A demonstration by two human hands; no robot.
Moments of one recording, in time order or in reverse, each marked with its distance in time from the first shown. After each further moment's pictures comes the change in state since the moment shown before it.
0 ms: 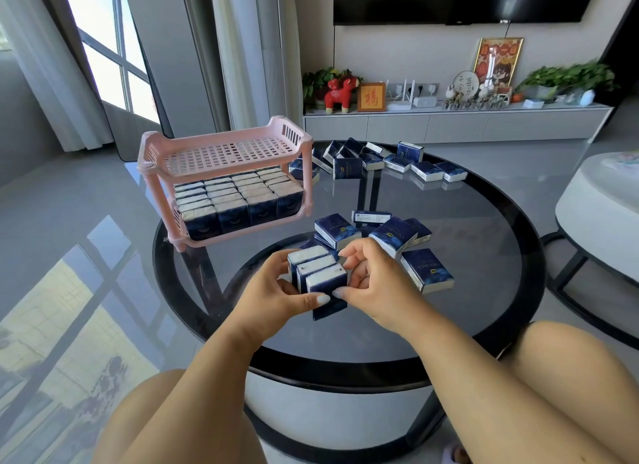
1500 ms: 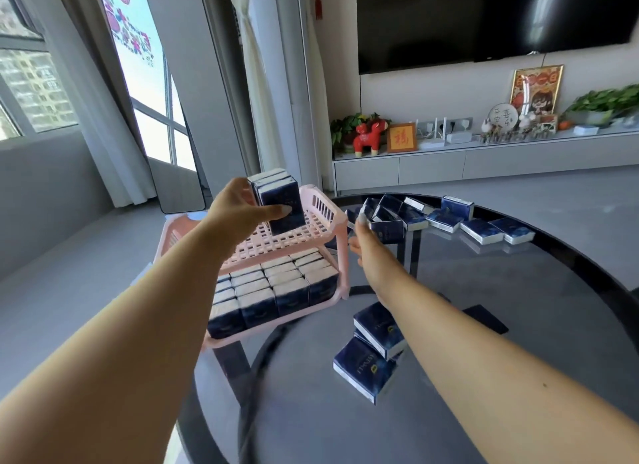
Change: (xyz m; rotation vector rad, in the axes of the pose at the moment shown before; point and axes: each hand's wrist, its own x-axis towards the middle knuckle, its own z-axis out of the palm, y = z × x) left_hand 0.198 0.123 -0.128 0.259 0.347 0.076; right_hand 0.200 -0.028 0.003 0.474 0.009 0.255
